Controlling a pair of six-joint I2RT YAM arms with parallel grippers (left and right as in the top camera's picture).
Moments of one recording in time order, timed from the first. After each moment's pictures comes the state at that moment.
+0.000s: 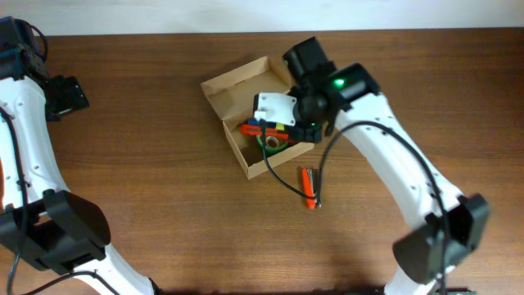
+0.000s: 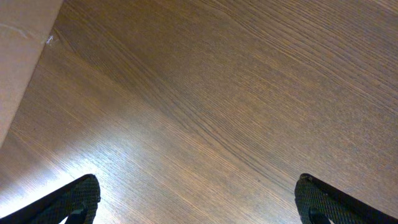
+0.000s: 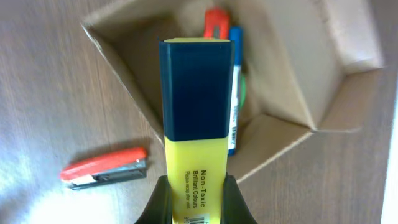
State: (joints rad) left arm 0.37 1.96 2.03 -1.30 -0.26 -0.12; right arm 0.48 1.88 1.82 -1.20 -0.08 -1.03
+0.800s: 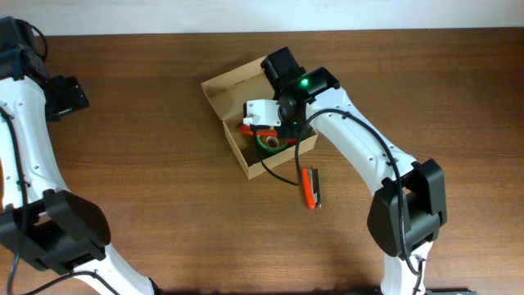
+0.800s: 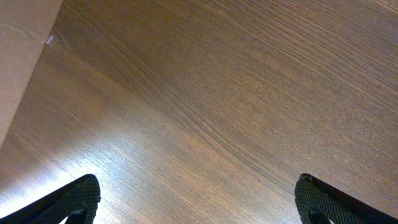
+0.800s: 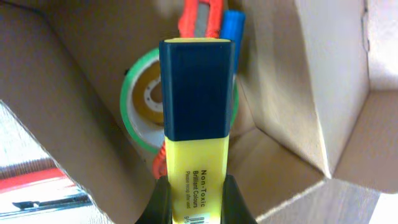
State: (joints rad) left arm 0.37 1.96 2.03 -1.30 -0.26 -0.12; right arm 0.52 2.05 1.82 -1.06 0.04 -1.10
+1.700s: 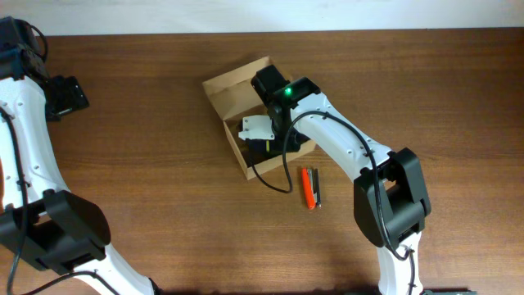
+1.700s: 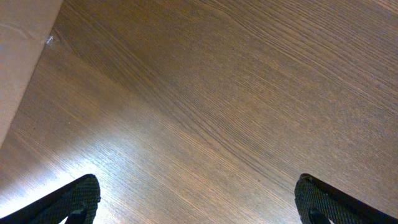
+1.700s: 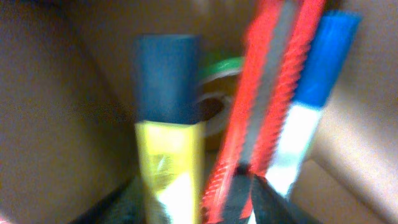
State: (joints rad) left arm 0.37 1.96 2.03 -1.30 -0.26 -0.12; right arm 0.54 2.13 1.78 -1.06 0.03 -1.04
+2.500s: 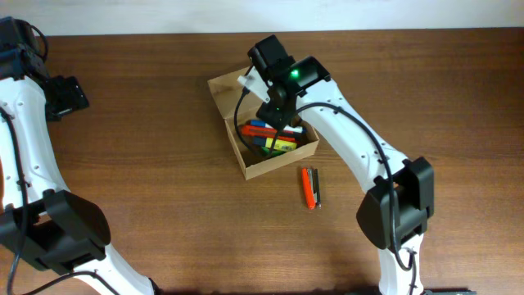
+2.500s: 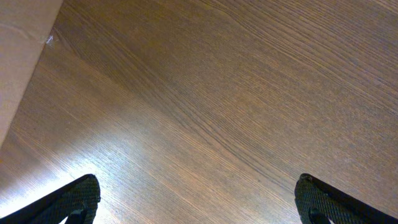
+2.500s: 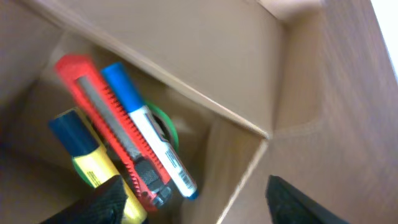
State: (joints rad) left arm 0.37 1.96 2.03 -1.30 -0.26 -0.12; right arm 0.53 2.10 2.00 -1.11 0.20 -0.36
